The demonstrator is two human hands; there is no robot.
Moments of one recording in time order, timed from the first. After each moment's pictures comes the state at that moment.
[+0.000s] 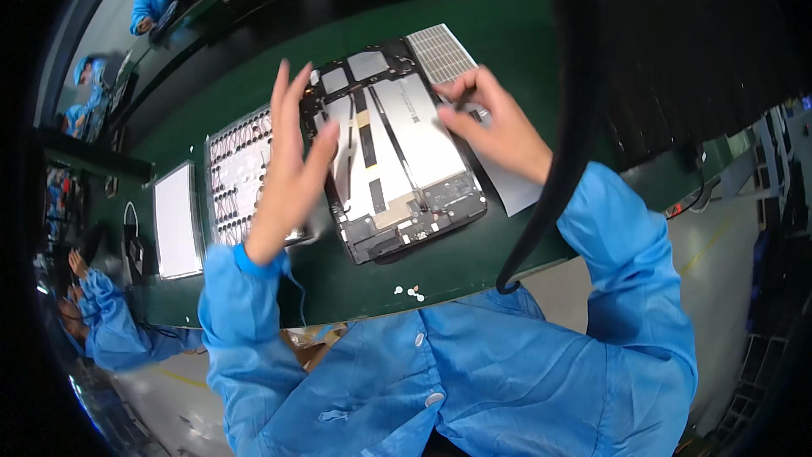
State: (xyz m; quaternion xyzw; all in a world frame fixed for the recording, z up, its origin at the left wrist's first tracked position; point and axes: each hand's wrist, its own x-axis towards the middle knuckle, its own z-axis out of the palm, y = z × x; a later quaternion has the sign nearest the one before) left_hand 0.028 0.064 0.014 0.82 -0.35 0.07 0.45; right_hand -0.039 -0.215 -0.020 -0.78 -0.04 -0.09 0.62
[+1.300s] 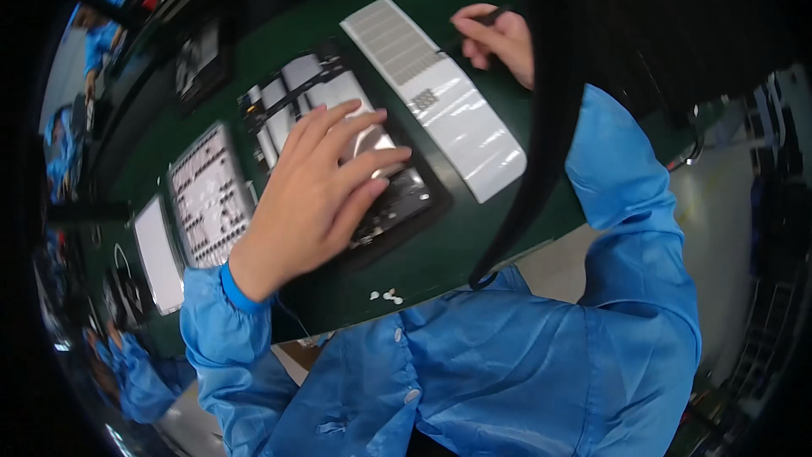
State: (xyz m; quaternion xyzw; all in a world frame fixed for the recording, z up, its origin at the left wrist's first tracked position) left_hand -0.004 0.016 0.044 0.78 -0.58 -0.01 0.23; right_hand -0.011 -0.318 -0.052 -0.74 0.06 -0.08 0.67
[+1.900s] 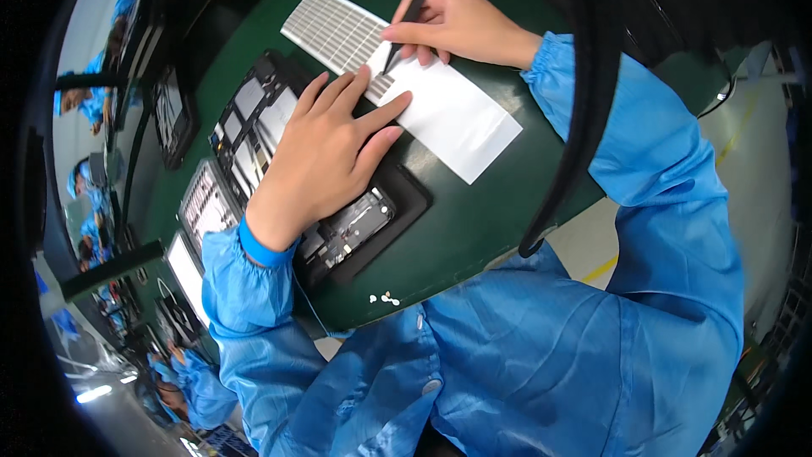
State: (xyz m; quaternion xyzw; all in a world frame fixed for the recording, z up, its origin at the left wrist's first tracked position) left_hand 0.023 -0.063 0.002 0.79 -0.61 -0.03 0.07; right_hand -0.020 -0.308 -0.055 -0.78 0.00 -0.01 0.63
